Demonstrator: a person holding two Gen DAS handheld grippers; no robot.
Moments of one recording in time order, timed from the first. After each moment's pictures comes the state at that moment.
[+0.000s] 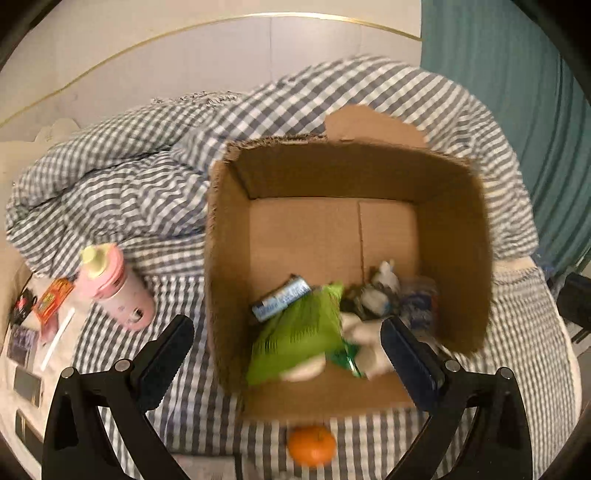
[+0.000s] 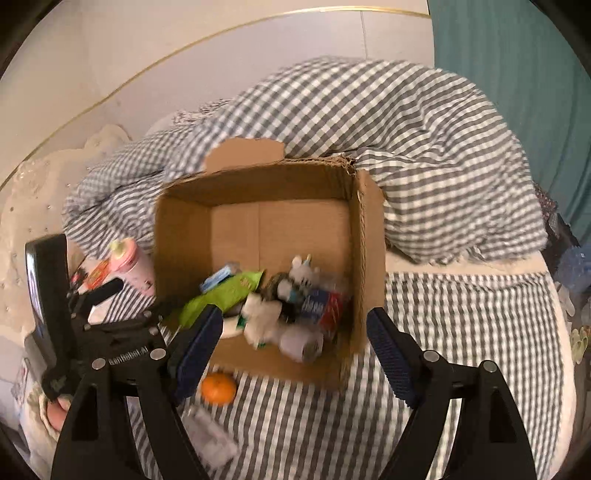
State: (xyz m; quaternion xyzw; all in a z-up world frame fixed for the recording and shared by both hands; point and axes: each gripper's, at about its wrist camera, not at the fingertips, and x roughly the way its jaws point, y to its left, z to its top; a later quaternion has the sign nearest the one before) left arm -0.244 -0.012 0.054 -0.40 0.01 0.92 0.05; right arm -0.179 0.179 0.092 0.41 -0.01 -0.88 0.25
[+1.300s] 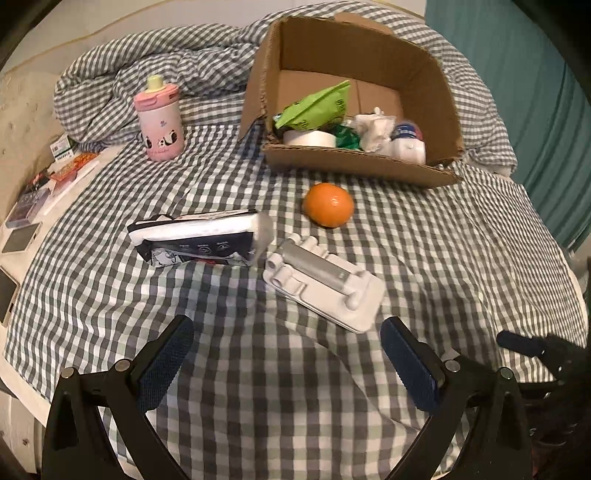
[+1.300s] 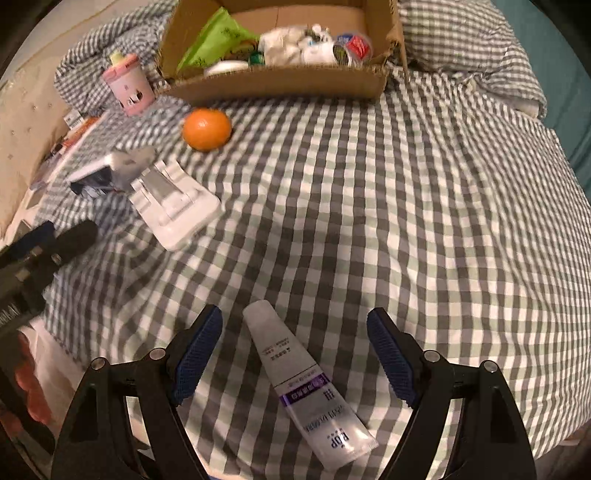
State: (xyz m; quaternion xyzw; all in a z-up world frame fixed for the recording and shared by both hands) left arm -0.043 -0.049 -0.082 -0.45 -0.03 0.89 0.03; right arm 0.001 0.168 -0.121 0.54 0.06 -0.81 0.22
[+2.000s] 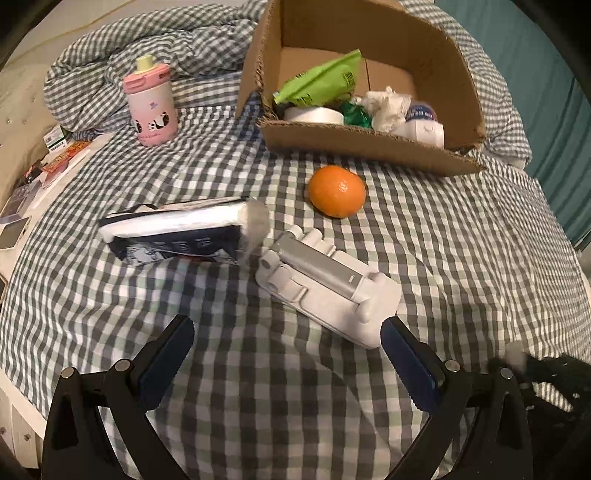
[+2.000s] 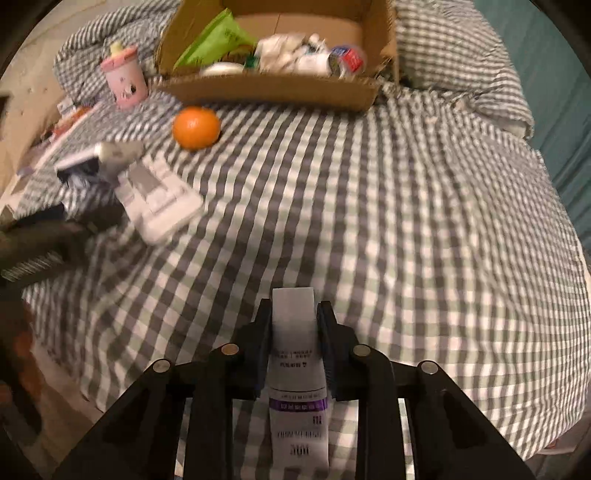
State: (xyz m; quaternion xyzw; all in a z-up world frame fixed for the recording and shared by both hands) left arm -0.070 -0.033 -0.110 -0.48 -0.02 0.88 0.03; right arm 0.006 0.174 -0.108 0.50 0.10 -0.84 0.20
